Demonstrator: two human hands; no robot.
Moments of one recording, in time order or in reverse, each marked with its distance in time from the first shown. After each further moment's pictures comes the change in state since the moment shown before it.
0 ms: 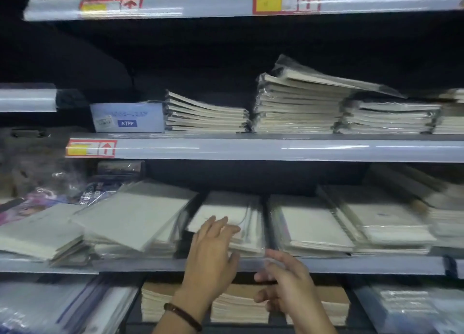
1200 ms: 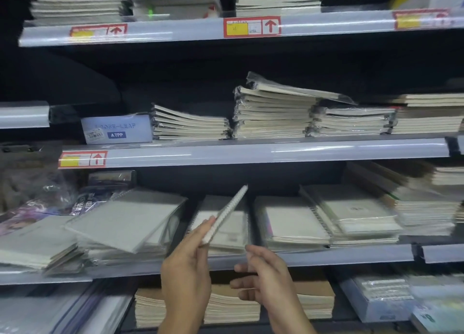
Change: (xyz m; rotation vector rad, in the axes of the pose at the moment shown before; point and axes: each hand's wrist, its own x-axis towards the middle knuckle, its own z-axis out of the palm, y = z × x) left_hand -0.041 0.050 -0.037 -0.663 0.444 -0.316; right_hand -0.025 -0.002 0.006 0.156 -0.060 -0.065
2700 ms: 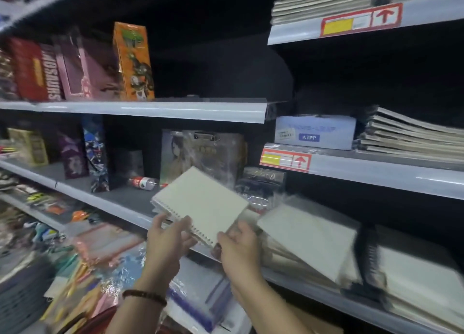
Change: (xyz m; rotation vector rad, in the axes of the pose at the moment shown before) left_hand 0.156 -0.132 -0.348 -0.453 0.457 -0.588; right_hand 0.014 0.098 0.413 -0.240 -0.369 -0.053
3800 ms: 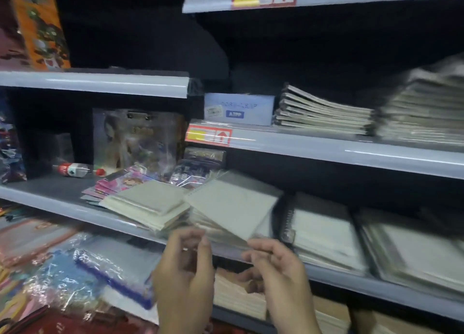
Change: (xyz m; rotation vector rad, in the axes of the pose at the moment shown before) left_hand -0.185 -0.086 0.089 0.319 -0.102 0.567; right_hand -0.110 -0.017 -0.201 0.059 0.128 -0.047
